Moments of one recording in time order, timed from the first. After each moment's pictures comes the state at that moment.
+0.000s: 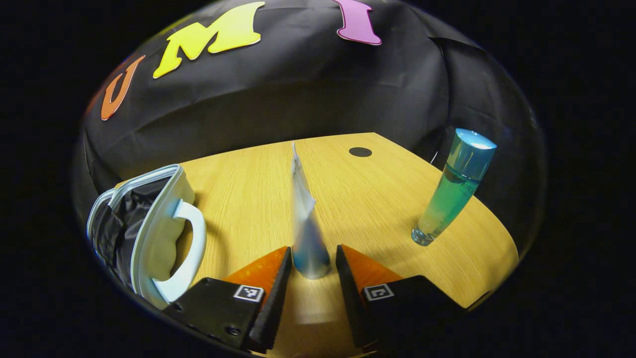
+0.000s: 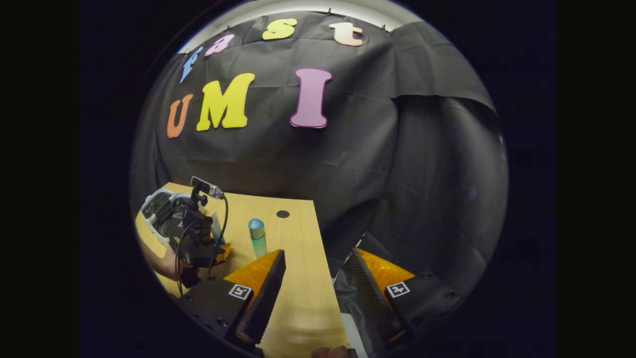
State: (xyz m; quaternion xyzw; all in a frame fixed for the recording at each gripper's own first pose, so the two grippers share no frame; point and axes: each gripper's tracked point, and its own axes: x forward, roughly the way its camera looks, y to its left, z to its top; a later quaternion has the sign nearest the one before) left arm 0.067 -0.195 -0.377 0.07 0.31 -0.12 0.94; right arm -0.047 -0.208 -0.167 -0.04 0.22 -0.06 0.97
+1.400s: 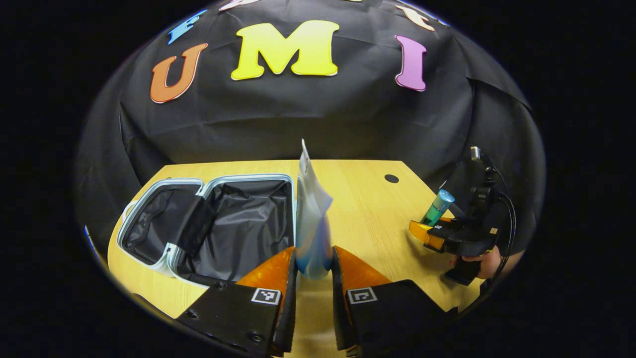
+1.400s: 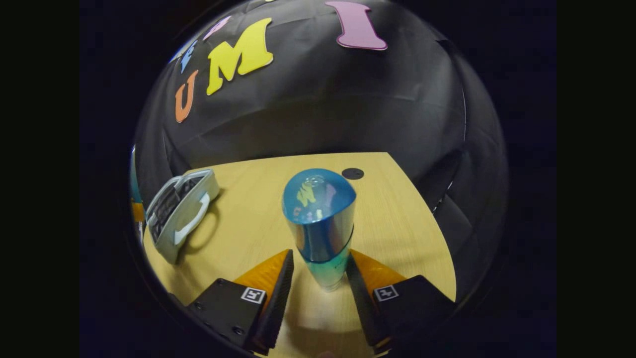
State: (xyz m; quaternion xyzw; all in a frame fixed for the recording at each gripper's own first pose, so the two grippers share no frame) left arm -0.026 -0.045 -0.236 0.00 0.31 -0.05 0.95; right arm 0.106 -0.069 -0.366 0.03 0.33 0.05 0.94
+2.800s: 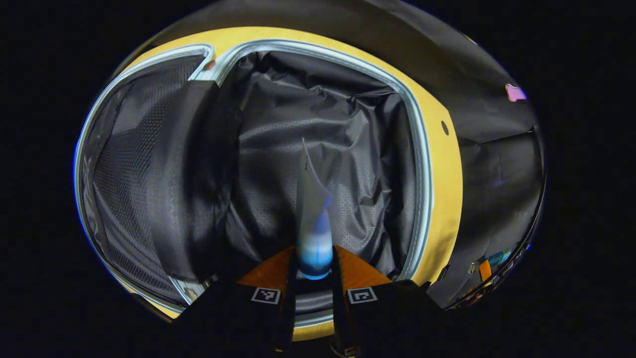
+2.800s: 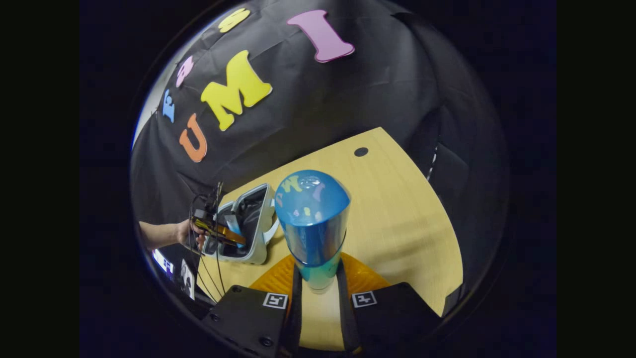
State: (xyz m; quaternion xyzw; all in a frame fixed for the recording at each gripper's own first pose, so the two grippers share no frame) left arm 0.000 0.090 -0.361 -0.17 0.68 -0.11 0.71; right arm -0.062 -0.036 -0.215 0.22 0.40 0.06 0.89
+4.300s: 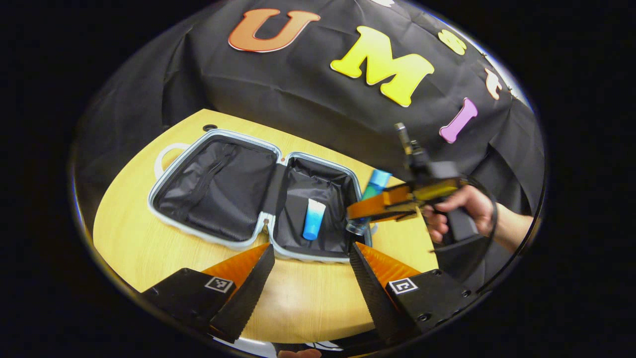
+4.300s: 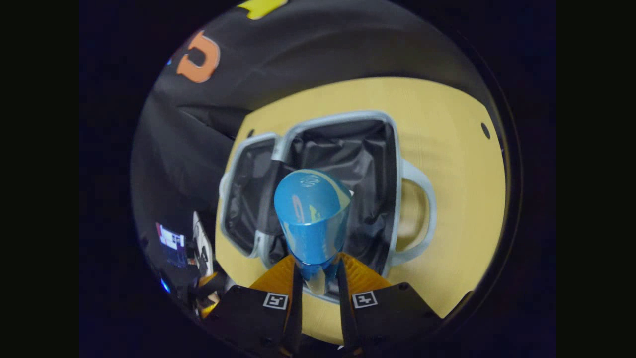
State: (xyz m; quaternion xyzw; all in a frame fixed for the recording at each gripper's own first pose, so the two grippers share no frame) left arm -0.133 0.140 -0.172 -0.21 0.37 -0.07 0.90; right arm 0.039 0.303 -0.319 0.11 0.68 0.17 0.71
